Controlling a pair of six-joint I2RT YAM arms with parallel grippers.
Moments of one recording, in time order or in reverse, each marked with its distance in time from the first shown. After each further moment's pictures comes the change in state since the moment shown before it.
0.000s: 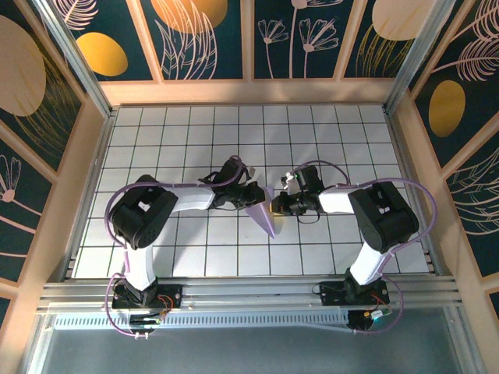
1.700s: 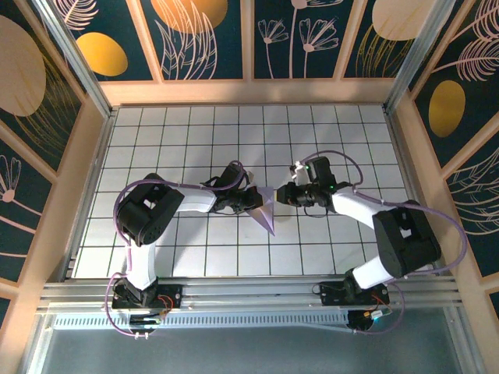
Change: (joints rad) left arm 0.000 0.042 -0.037 0.038 -0.043 0.015; right arm -0.044 -0.251 0.008 -0.138 0.020 -0.016
